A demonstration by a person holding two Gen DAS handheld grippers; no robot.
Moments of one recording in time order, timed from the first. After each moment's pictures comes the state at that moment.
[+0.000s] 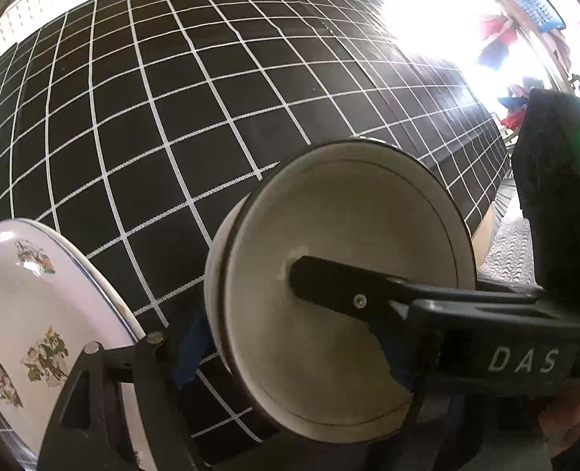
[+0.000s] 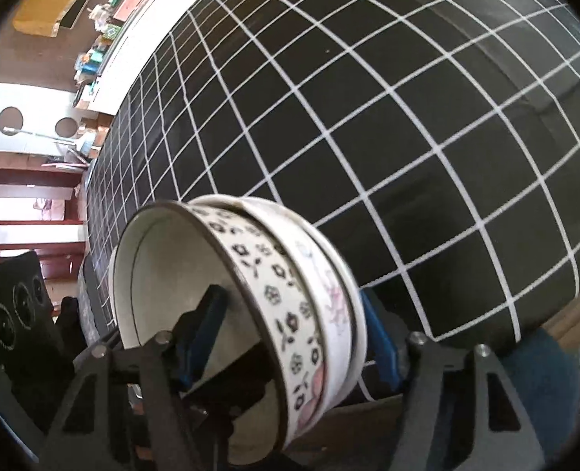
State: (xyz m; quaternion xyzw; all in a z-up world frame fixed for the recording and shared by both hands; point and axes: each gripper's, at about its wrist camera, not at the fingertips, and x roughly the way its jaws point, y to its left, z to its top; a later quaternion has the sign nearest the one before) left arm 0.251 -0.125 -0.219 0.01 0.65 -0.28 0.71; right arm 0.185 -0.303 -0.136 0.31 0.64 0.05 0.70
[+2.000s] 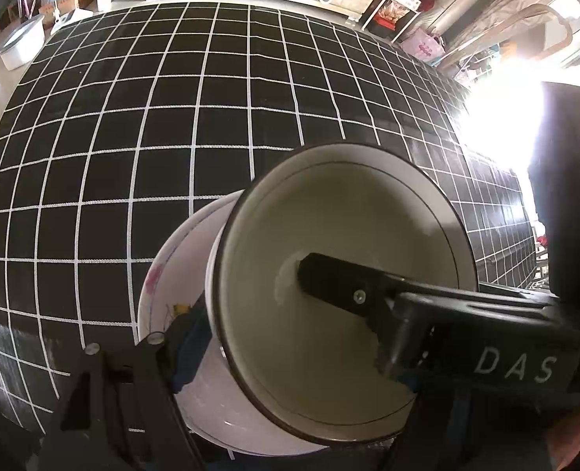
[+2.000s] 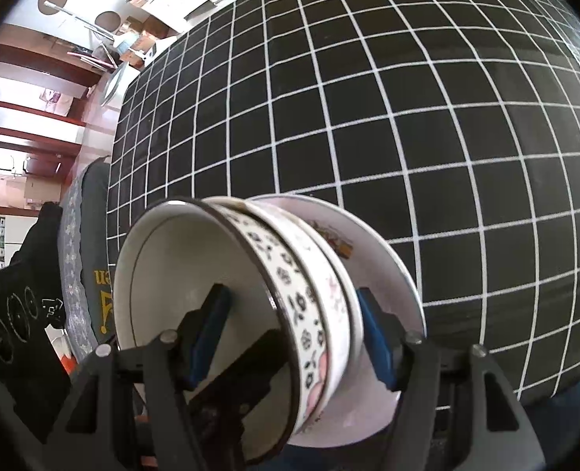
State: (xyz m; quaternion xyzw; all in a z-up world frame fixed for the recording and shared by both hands) left arm 0.261 0.063 -0.201 -0.11 0.61 -0.13 0.77; right arm 0.268 -0.090 -0.120 0.16 0.68 0.15 0.70
